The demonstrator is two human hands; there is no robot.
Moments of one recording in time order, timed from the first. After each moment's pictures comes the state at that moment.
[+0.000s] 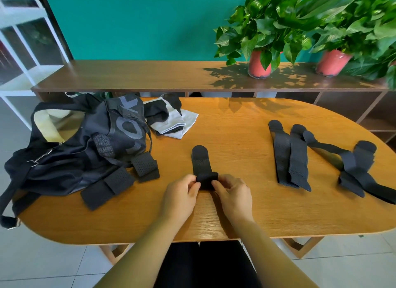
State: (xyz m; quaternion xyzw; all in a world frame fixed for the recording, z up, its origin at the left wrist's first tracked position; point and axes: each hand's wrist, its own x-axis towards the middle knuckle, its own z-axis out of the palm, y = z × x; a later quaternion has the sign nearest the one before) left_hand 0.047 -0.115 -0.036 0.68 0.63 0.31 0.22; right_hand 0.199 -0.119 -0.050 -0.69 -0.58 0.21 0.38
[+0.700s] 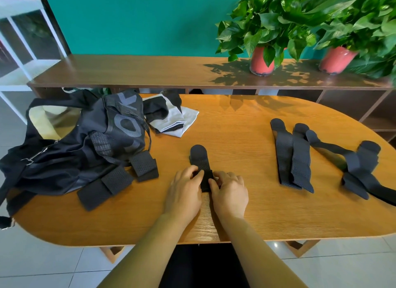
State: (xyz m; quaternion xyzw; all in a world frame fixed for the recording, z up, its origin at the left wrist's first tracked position) left_hand 0.056 -0.106 -0.041 0.76 0.61 0.20 0.10; right_hand 0.177 -0.108 -0.051 -0.73 -0.60 0.06 0.32
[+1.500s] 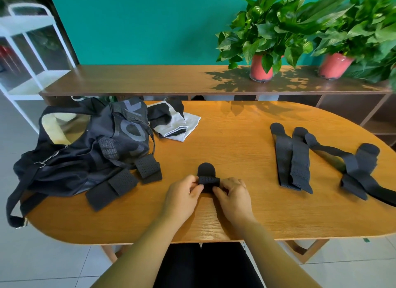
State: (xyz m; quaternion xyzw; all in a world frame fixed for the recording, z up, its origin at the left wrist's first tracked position) left_hand 0.044 -0.112 -0.035 0.68 0.62 0.29 0.25; right_hand 0.199 -0.121 -0.042 -0.65 -0.65 0.20 0.34
